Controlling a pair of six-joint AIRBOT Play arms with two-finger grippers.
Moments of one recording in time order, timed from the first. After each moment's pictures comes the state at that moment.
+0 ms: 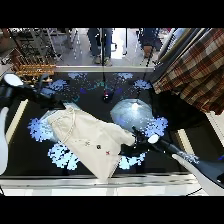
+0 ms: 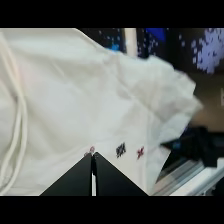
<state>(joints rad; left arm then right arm) 0.06 -1.72 1.83 0.93 -1.56 -1.40 0.27 -1.42 0.70 -0.68 0.83 1.33</state>
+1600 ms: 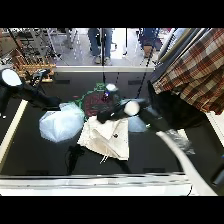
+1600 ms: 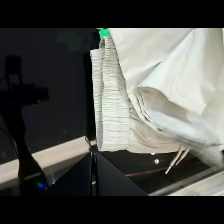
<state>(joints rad) -0.01 -1.49 1.76 1.21 -1.57 -1.44 0.51 -1.51 1.53 -1.13 0.99 1.59</state>
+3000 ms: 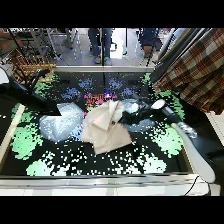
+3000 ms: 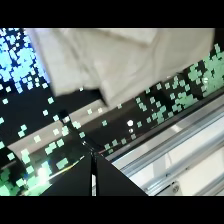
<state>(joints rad) -0.02 -1.41 1.76 1.06 -1.74 -1.38 0.12 -1.61 1.38 -0.64 1.15 1.32</state>
